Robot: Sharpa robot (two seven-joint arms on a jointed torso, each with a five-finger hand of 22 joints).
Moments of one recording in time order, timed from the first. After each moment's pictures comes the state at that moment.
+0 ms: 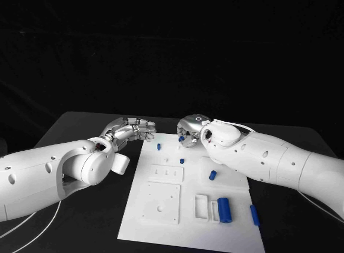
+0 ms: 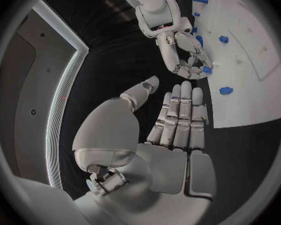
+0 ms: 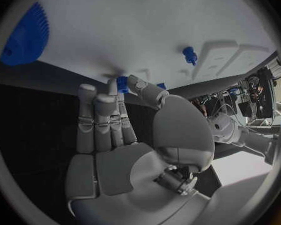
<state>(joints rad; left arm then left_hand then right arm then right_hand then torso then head) 1.43 -0.81 -0.17 1.50 -0.05 -0.31 0.29 1.12 -0.09 0.55 -0.28 0.15 0.76 0.19 0.34 0.43 1.12 0.15 0.11 0.10 0.92 0.11 0.52 0.47 0.04 0.72 0.01 0.46 1.31 1.34 -0.39 -0.04 1.00 -1.74 -0.24 -0.12 1.08 -0.16 0.87 -0.24 0.06 1.00 0.12 0.38 0.54 1.31 0.04 0.14 0.40 1.34 -0.07 1.10 0.83 0.21 1.22 -0.01 0.78 1.31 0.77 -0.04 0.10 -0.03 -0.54</state>
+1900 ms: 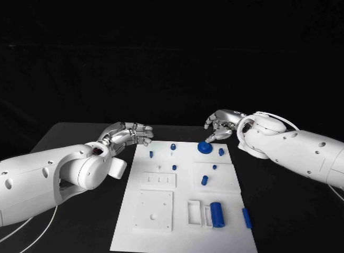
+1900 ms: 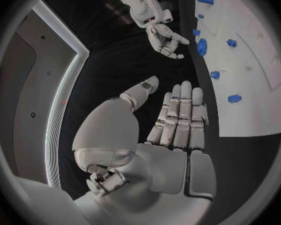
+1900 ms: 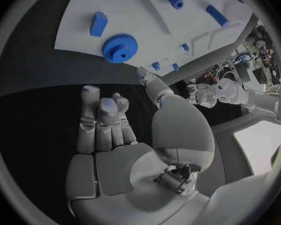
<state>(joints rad) 1.44 -0.83 -0.17 1.49 -0.05 -0.30 0.29 1.12 -0.09 0.55 -0.28 0.15 0.76 0.19 0.34 0.43 1.12 0.15 0.10 0.10 0.92 0.11 0.52 0.47 0.04 0.72 0.01 0.46 1.31 1.37 -0.64 0.04 1.11 -1.46 -0.16 -0.07 1.06 -0.21 0.43 -0.28 0.24 0.83 0.15 0.25 0.47 1.09 0.03 1.09 1.13 1.30 -0.07 1.24 0.91 0.23 1.24 -0.04 0.81 1.31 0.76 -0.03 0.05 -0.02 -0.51</state>
